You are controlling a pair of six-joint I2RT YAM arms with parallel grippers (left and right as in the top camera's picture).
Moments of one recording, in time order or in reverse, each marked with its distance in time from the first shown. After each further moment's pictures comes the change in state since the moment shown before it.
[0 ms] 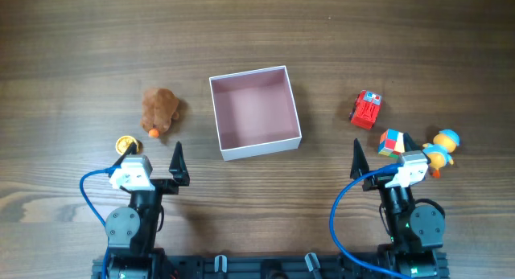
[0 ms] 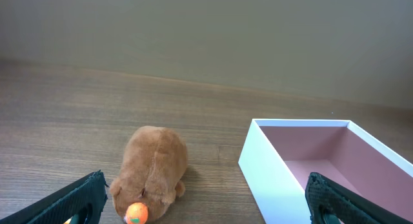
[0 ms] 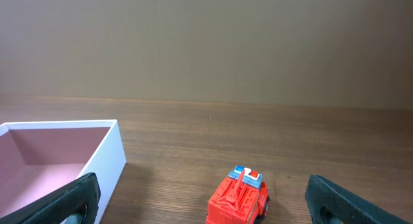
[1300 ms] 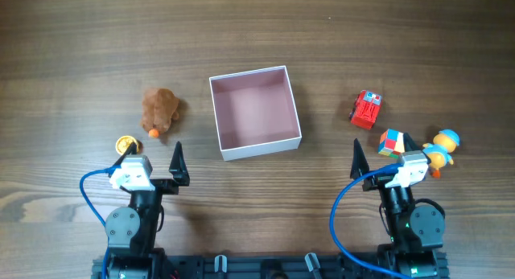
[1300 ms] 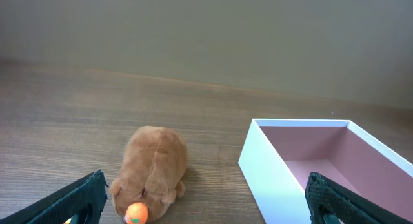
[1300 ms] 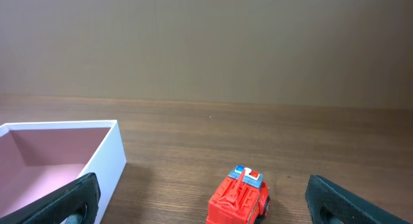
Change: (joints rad) left arm 0.000 0.000 0.000 0.000 0.000 0.000; right arm 0.000 0.000 0.000 0.000 0.000 0.007
